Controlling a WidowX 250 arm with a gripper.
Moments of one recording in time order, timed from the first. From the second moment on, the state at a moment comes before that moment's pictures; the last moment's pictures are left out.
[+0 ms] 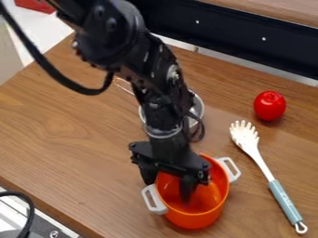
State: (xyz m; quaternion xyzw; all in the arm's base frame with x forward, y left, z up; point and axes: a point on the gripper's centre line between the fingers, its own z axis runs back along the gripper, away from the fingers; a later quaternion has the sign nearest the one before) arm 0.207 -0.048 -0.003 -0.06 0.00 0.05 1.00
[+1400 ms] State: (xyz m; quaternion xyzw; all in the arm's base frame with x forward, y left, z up) arm 0.202 -0.006 0.059 -0.09 -0.04 0.08 0.99
